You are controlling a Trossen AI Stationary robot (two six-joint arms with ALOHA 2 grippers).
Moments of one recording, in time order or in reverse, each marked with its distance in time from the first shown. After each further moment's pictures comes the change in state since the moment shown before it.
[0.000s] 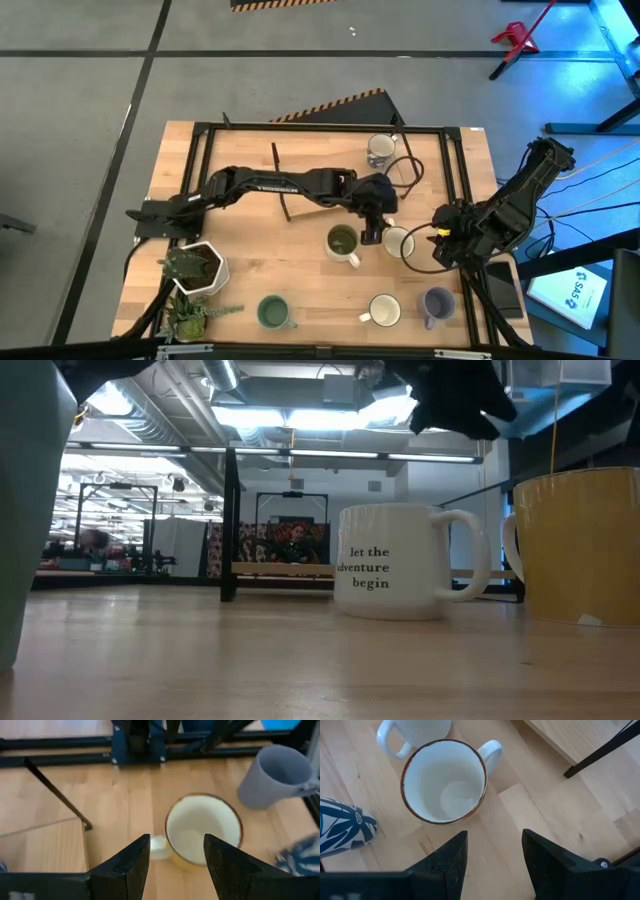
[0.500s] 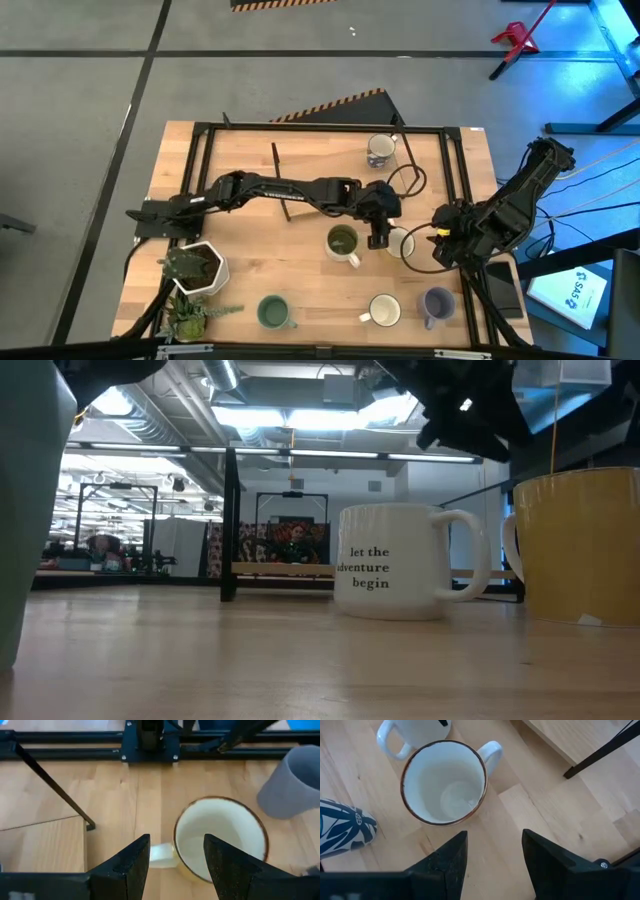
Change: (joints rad) left arm -0.015 0.060 0.000 0.065 -0.083 -0.046; right arm -0.001 0.000 0.000 0.002 0.003 -0.001
